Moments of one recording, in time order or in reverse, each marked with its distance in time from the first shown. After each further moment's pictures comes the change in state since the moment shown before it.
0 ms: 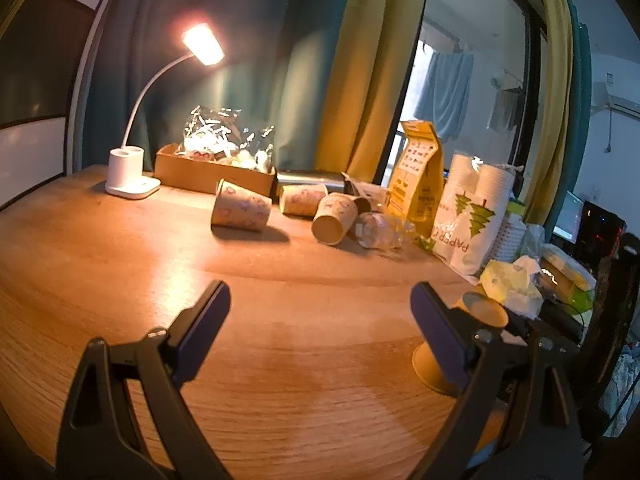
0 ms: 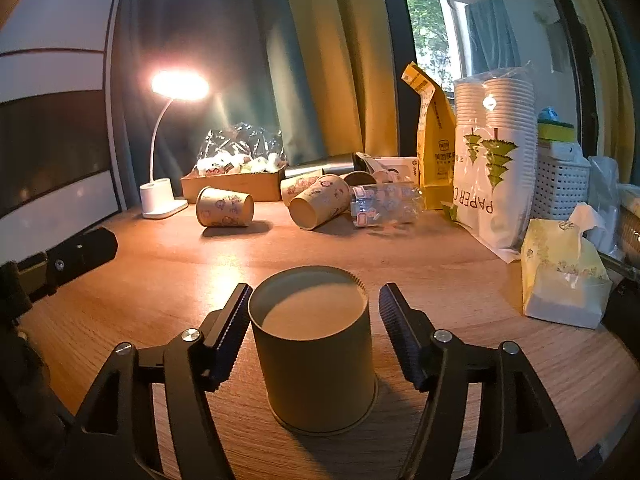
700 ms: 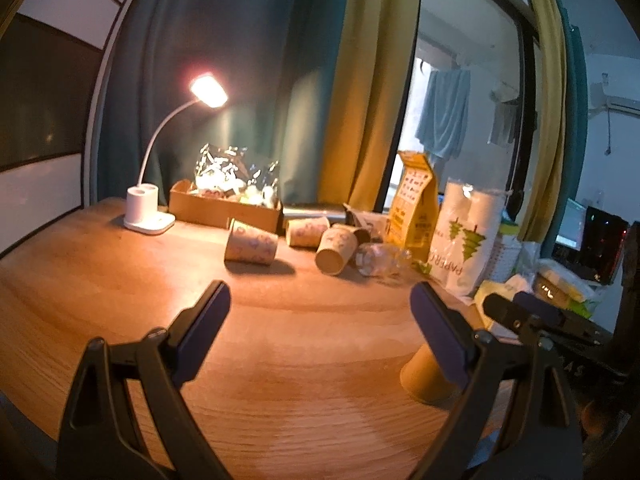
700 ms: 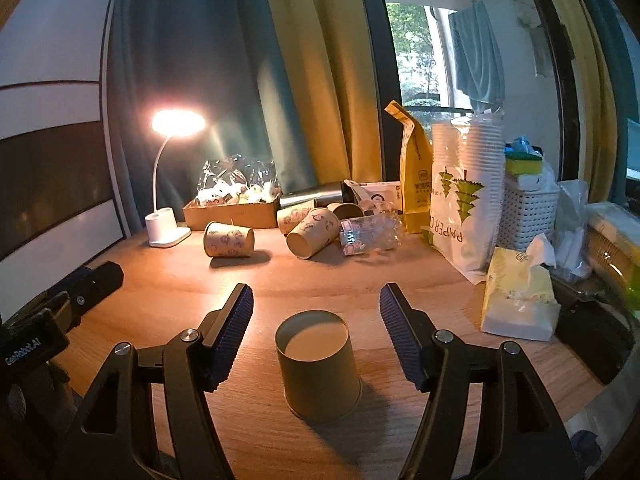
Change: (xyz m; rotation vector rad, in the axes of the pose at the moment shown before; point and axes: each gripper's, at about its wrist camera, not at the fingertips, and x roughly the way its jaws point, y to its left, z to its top) left arm -0.047 -0.012 0.024 0.032 -0.092 0.023; right arm -0.058 0.004 0.043 0.034 -0.014 -0.032
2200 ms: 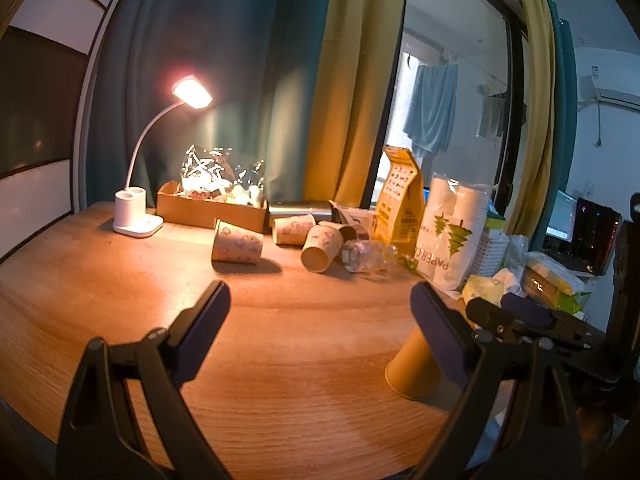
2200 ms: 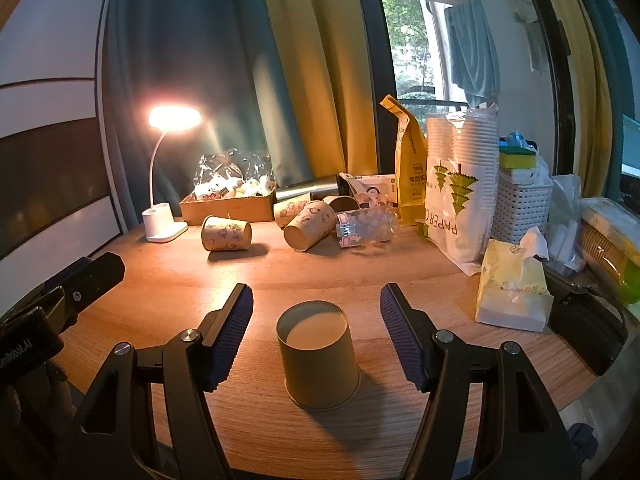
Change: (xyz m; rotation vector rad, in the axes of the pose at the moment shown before) left arm -0.001 -0.013 0.003 0.027 0.026 -0.029; right arm -0.005 0.000 -0.005 0.015 0.025 -0.018
